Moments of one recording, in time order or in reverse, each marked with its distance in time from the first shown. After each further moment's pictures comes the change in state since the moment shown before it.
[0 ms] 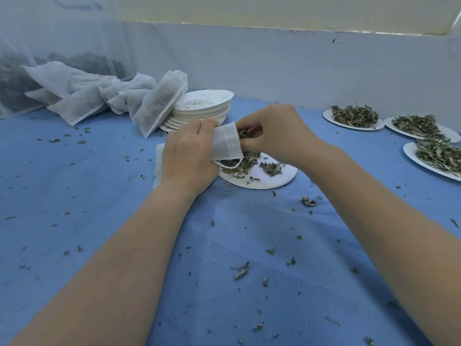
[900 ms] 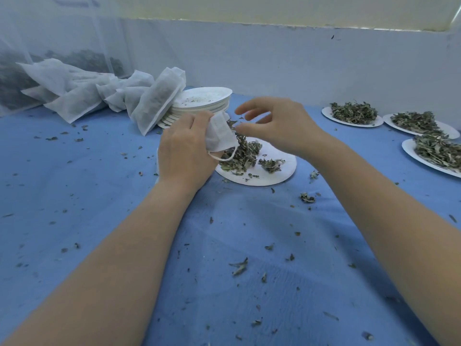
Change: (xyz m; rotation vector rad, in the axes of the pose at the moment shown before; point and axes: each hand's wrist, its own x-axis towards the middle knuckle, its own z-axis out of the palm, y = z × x) left_hand 0.001 0.002 -0.002 -0.106 0.094 -0.053; right_hand 0.002 0.015 -0.003 0.192 0.071 0.128
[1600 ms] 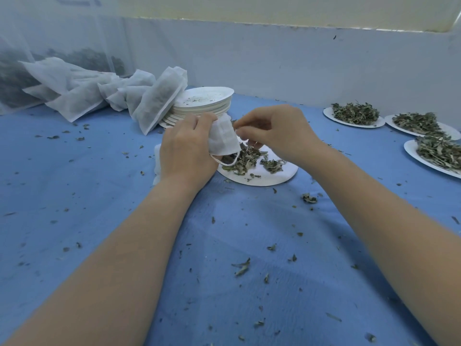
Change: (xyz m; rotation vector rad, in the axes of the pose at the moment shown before) left_hand -0.001 -0.003 0.004 0.079 0.000 0.023; right_hand -0.003 0.003 0.011 0.094 0.001 -0.043
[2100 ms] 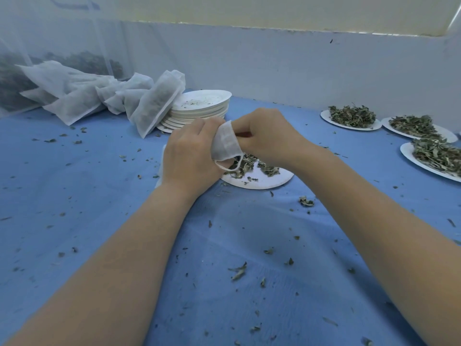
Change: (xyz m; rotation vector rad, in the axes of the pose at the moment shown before) left_hand -0.001 0.012 -0.009 -0.173 0.024 0.132; right_hand -0.004 -0.024 0.003 -0.232 -0.142 -0.111
